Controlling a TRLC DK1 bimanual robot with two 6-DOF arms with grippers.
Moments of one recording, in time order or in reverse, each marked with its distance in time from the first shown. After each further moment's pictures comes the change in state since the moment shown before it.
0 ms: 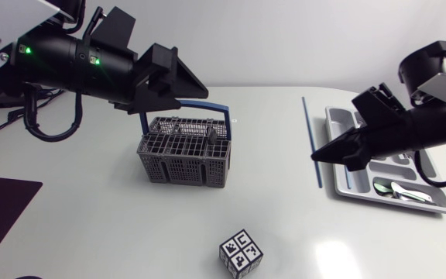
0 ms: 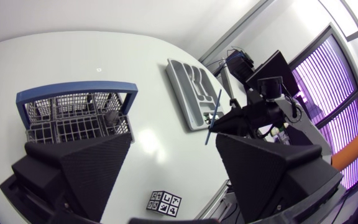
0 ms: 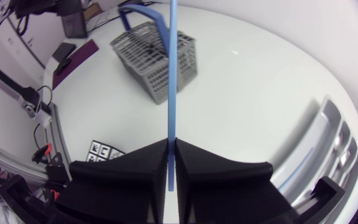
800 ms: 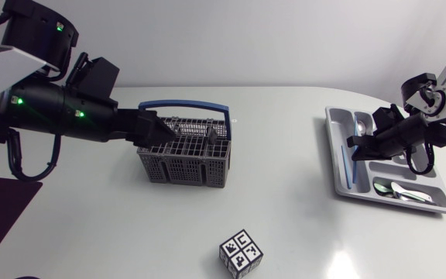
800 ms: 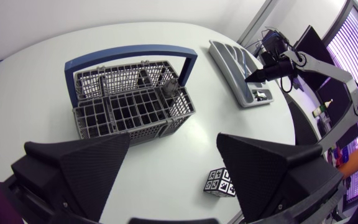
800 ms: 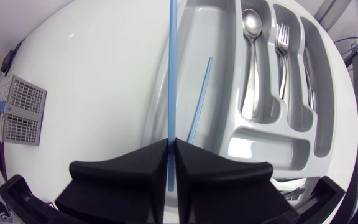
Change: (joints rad) left arm 0.063 -0.116 -0.213 -0.036 -0.203 0.233; right arm -0.285 0.478 0.159 0.223 0.386 0.370
